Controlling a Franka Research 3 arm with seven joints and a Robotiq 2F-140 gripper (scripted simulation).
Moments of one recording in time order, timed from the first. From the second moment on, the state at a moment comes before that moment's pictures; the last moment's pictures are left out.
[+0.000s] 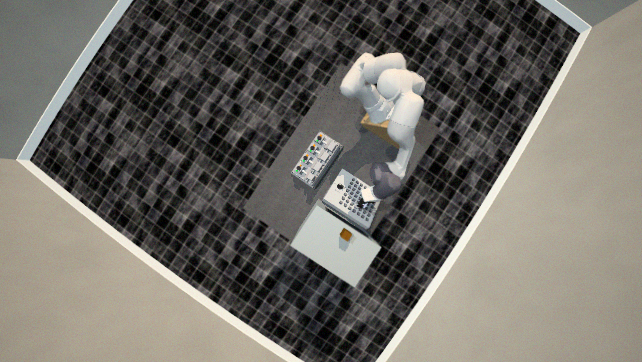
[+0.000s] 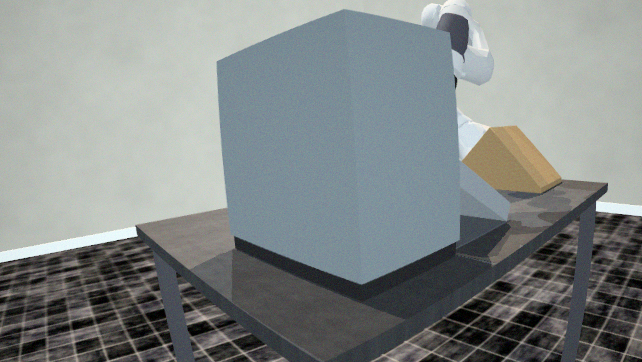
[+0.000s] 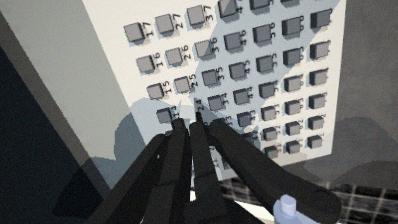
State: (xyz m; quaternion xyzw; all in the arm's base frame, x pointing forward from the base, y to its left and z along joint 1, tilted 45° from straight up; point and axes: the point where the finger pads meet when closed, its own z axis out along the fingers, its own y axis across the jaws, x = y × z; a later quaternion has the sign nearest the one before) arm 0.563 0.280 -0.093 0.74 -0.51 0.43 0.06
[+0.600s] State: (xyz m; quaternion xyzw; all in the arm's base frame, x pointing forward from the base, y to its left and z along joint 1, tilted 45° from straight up) arm 0.556 0.292 -0.085 0.74 -0.51 0.43 0.06
